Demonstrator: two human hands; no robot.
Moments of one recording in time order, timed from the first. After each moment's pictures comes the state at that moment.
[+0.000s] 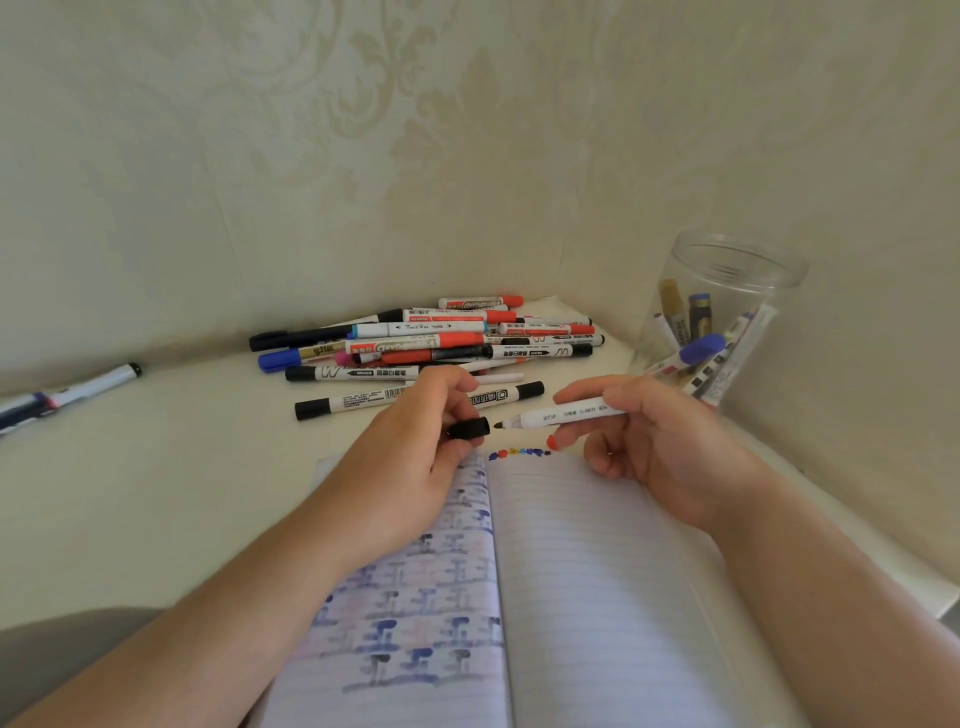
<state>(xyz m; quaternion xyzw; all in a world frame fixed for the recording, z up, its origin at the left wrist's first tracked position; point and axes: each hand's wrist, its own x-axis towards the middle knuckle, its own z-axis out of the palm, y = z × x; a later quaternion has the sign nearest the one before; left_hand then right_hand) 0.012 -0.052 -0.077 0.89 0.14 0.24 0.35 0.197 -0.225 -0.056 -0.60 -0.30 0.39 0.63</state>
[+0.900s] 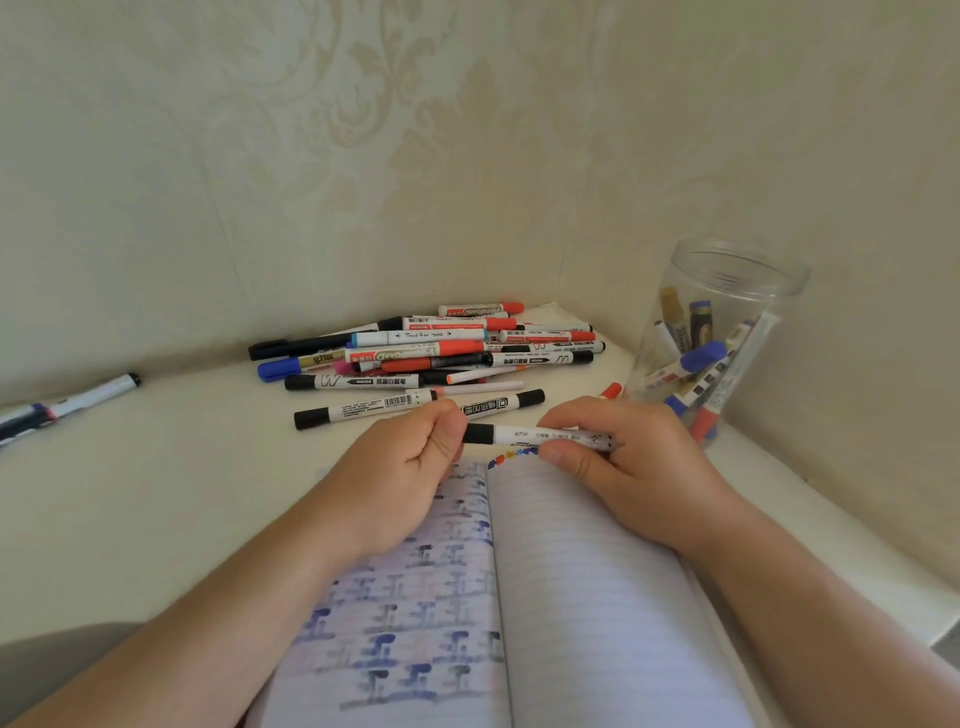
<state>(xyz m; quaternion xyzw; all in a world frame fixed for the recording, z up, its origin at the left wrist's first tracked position) 0.012 -0.037 -0.082 0.88 0.15 0.18 0.42 0.187 -0.224 -0.068 -0.74 -0.55 -0.01 0.38</state>
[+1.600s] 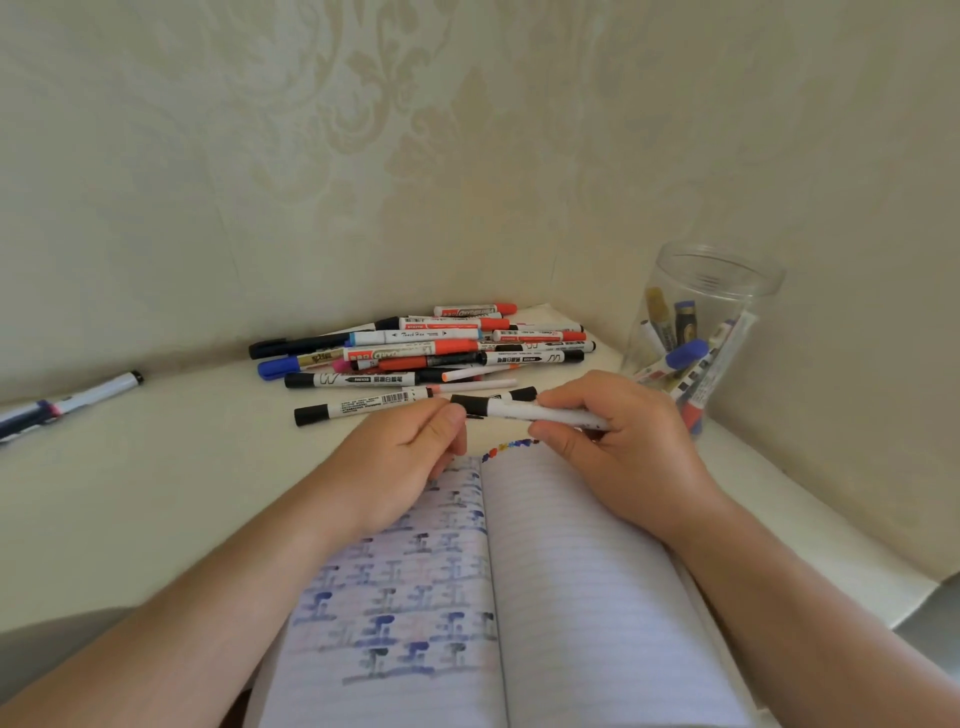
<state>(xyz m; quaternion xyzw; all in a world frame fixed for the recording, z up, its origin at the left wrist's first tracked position) 0.014 -0.038 -0.074 0.86 0.18 0.17 0.45 0.185 -0.219 -0.071 -0.71 -0.55 -0.14 0.42</state>
